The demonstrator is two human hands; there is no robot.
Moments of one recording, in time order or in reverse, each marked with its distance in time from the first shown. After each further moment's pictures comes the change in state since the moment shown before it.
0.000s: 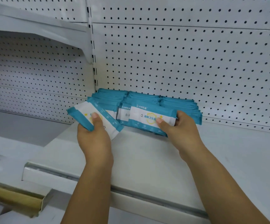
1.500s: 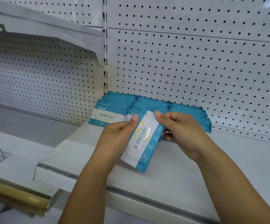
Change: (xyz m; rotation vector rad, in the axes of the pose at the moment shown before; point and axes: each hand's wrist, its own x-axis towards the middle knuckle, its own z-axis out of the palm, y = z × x) left_hand -0.002 0.029 -0.011 0.400 -0.617 -0.135; right_hand -0.004 -0.047 0.015 0.078 -0.310 0.077
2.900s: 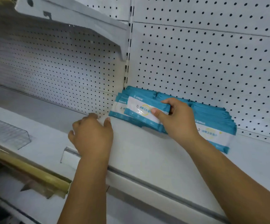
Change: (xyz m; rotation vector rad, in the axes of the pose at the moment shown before) left_hand 0.013 -0.031 -0.083 0.880 0.737 0.017; right_hand 0.040 0.016 0.057 -0.443 0.194 -0.333
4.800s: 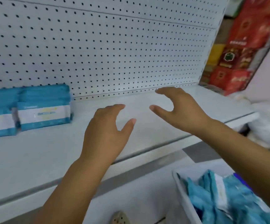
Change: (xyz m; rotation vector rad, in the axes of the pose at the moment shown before) left_hand -0.286 0.208 0.044 -0.507 -0.688 0.973; right_hand -0.204 0.086 -0.363 -0.811 0.208 0.251
